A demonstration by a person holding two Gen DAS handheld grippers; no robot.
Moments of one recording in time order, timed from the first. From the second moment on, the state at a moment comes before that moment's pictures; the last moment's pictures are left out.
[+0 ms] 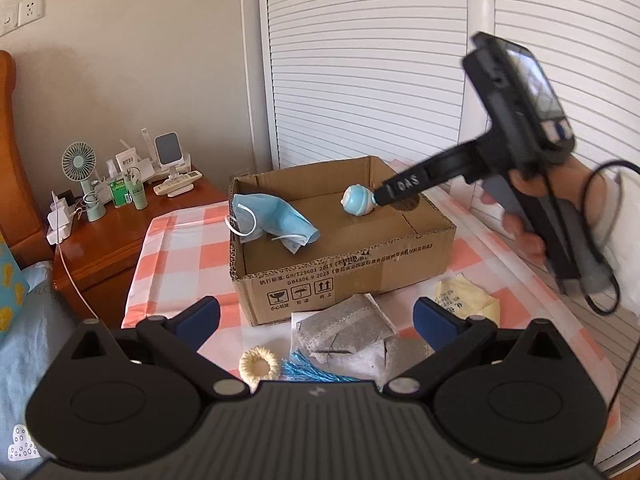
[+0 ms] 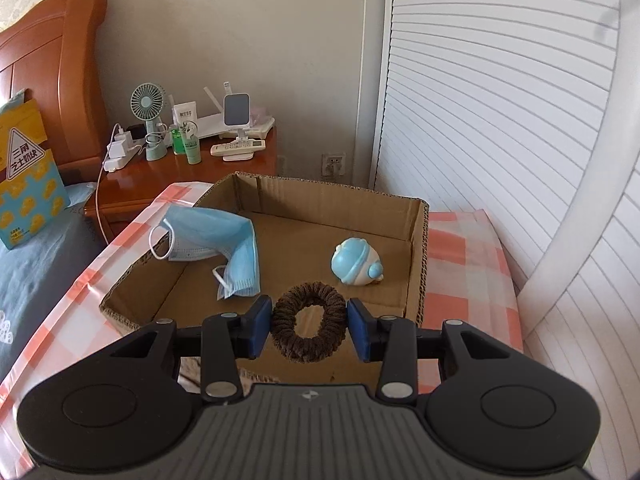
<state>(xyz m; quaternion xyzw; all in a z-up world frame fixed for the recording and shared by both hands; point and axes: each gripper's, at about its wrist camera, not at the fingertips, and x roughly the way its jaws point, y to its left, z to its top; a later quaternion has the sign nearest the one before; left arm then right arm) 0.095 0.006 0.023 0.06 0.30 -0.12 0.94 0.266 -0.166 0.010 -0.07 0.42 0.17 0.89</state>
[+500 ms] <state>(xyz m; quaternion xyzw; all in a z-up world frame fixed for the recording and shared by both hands) 0.084 0.025 0.021 0.04 0.30 -0.10 0.95 0.280 -0.157 0.001 -0.08 0.43 0.13 0.89</state>
